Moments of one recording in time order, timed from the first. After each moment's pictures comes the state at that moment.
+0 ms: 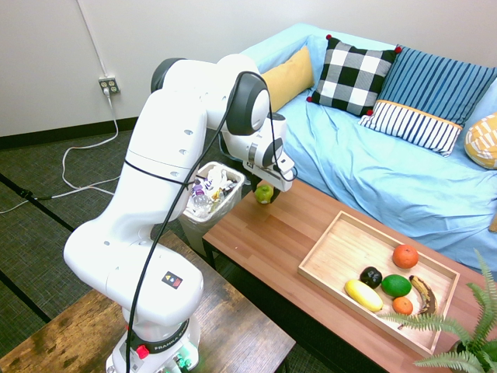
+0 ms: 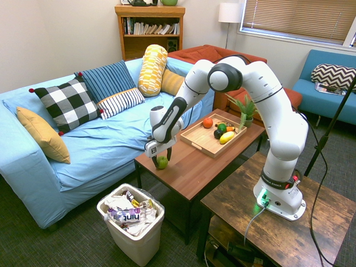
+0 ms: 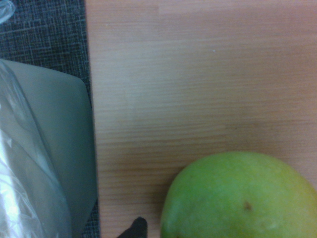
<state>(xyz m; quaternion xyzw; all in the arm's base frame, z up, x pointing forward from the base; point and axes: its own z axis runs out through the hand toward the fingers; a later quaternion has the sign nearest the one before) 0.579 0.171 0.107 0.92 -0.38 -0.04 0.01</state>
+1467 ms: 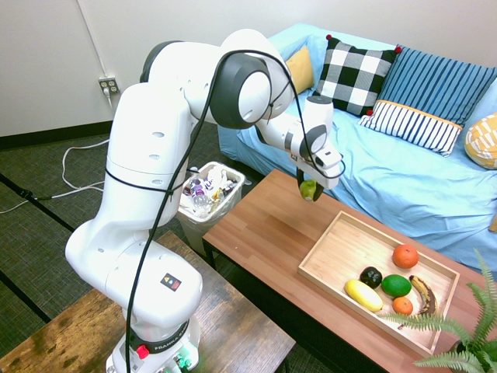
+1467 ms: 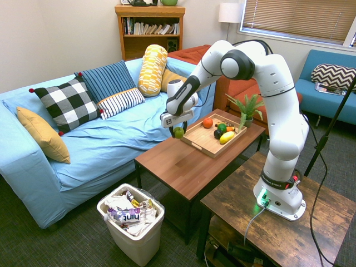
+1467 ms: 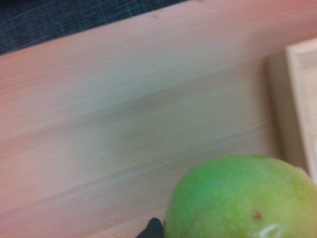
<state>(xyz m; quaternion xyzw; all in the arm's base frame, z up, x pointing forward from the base) 0.592 -0.022 0.205 0.85 -0.53 0.02 0.04</state>
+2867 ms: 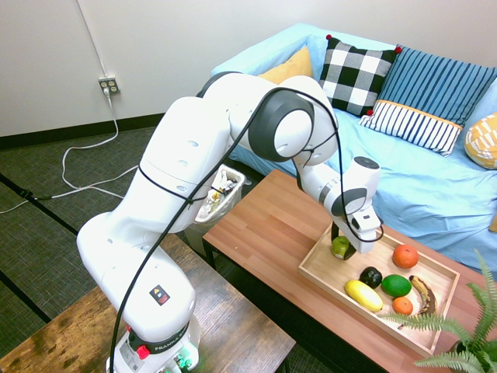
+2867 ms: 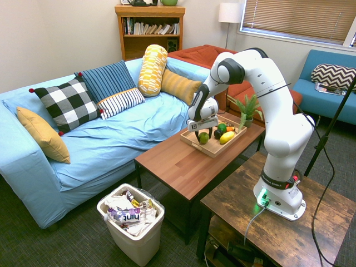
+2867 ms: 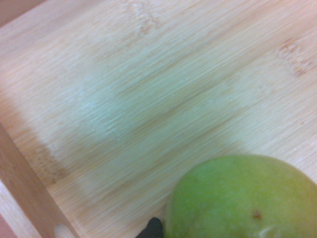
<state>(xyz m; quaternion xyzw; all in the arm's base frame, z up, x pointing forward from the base) 0.565 -0.160 0.109 0.80 -0.60 -0.01 0.07</state>
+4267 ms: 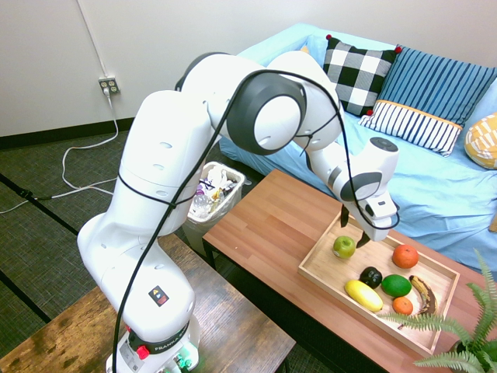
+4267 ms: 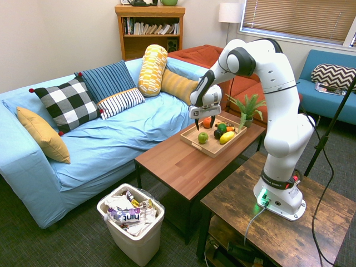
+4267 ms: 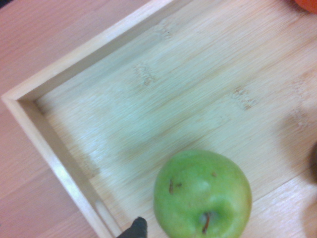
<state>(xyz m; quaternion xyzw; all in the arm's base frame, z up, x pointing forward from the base) 0.560 -0.173 0.220 0.80 -0.60 0.01 0.02</state>
